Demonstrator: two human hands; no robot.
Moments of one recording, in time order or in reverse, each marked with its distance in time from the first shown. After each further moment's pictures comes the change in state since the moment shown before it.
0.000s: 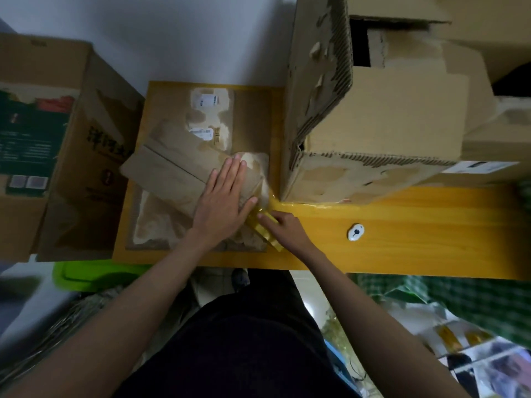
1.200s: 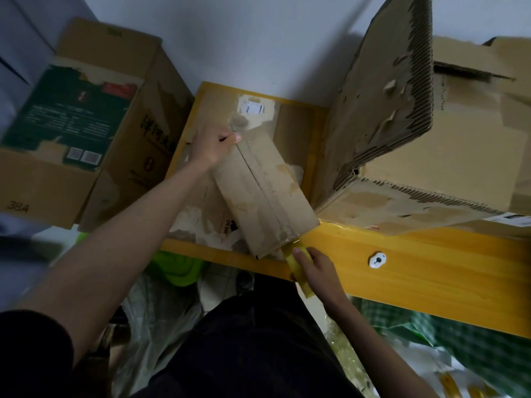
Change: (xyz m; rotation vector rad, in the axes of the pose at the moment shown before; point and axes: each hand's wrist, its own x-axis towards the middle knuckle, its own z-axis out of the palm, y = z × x) left_hand 0.066 -0.130 -0.064 -0.697 0.116 -0.497; right_hand -0.060 -0.010 0.016 0.011 0.061 0.192
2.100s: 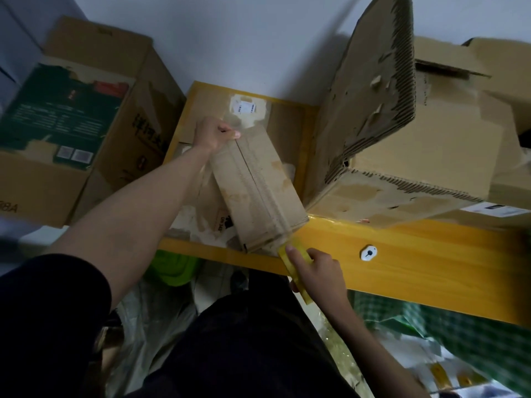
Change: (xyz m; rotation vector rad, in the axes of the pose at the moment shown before) left_hand 0.037 -0.007 0.019 -0.166 -0.023 -0.047; right_hand -0.042 -0.031 -0.006 -0.281 0.126 0.052
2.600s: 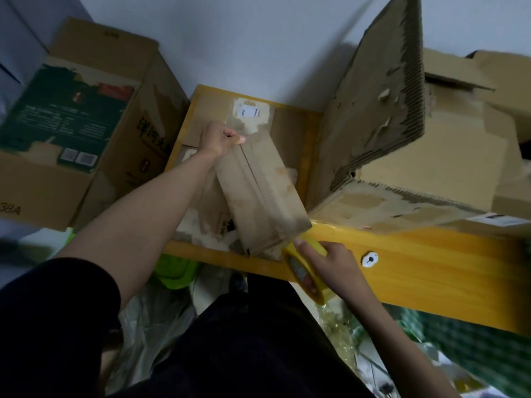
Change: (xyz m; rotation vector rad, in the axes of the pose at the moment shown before) left_hand 0.008 -0.004 -0.001 -0.050 -0.026 -0.039; right_hand 0.010 -0.028 -0.040 -0.031 -0.093 -0.065
